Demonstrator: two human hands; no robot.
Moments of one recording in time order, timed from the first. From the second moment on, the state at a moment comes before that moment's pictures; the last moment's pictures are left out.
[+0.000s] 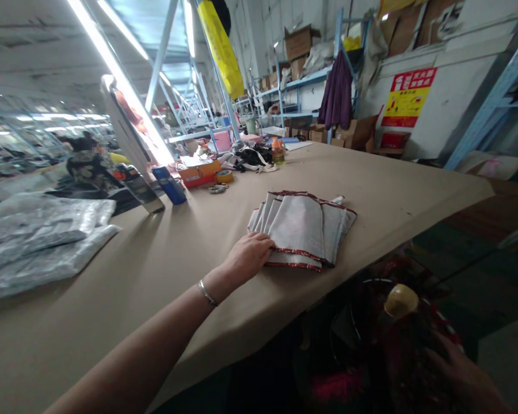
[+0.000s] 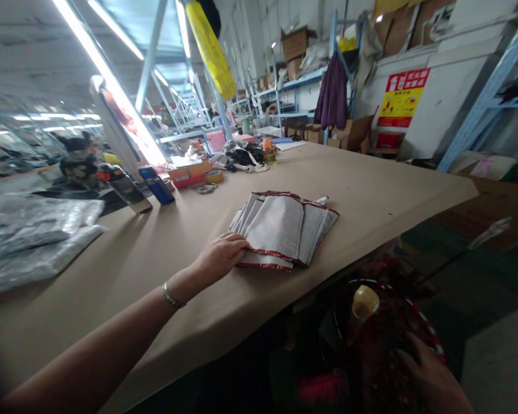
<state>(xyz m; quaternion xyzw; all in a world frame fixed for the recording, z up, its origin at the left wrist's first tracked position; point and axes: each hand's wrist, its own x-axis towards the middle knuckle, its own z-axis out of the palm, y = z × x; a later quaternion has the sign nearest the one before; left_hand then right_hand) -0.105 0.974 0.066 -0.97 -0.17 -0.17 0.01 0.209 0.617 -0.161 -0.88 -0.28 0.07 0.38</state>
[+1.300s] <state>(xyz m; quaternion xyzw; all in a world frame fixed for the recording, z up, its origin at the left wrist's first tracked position) -0.092 0.903 0.103 -0.96 -0.17 -0.24 0.01 0.080 0.796 0.085 -0.77 -0.62 -0.11 0.10</state>
